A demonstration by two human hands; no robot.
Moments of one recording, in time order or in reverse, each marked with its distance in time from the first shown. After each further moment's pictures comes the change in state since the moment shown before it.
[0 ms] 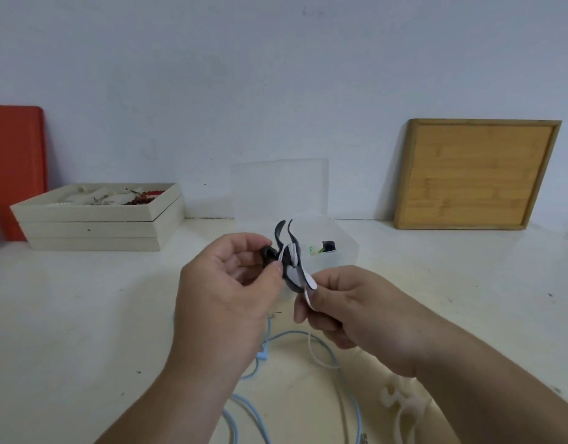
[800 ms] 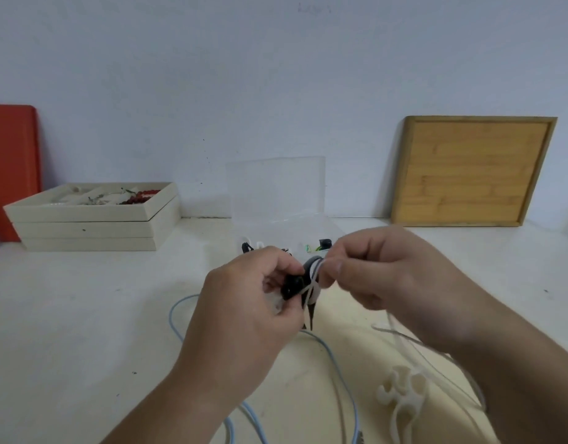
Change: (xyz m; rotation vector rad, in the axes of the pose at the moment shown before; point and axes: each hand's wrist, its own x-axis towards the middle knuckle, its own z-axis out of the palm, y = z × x) left_hand -0.008 -0.001 0.000 0.428 -0.212 0.248; right_hand -0.018 -0.019 -0.028 -0.134 0.149 -0.272
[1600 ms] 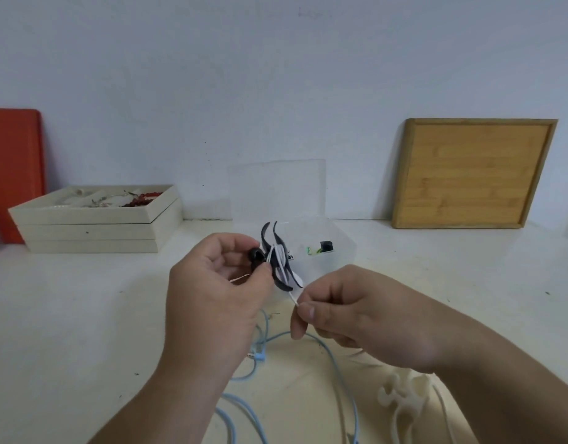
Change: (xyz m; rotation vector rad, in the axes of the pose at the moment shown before) left_hand 0.010 -0.003 -0.004 -0.340 0.279 -0.234; right_hand 0.000 0.007 0.016 -0.077 -0.314 0.123
